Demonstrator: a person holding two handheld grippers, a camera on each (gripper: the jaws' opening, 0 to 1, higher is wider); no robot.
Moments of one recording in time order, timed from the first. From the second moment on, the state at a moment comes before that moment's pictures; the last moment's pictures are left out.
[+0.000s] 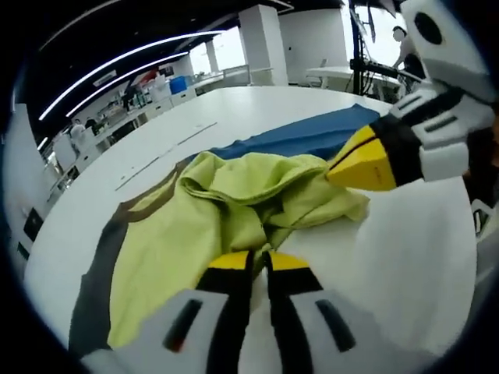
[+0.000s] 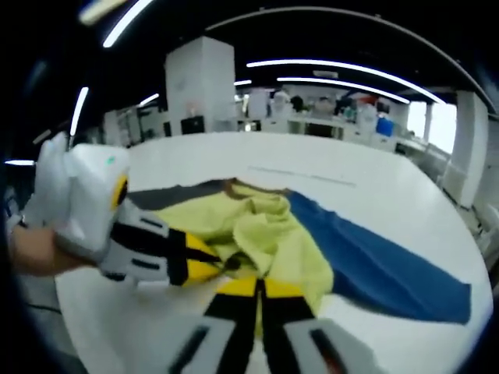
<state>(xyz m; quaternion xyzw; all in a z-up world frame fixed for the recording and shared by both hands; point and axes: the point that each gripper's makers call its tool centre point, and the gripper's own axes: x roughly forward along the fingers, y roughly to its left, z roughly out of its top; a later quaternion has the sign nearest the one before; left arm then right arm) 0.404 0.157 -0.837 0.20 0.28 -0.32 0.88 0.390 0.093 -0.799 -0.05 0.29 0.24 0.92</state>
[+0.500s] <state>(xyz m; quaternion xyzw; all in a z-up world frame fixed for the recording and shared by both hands) 0.386 0.170 -0.806 0.15 0.26 -0.33 0.90 0.380 0.092 -0.788 -0.06 0.28 0.25 0.92</state>
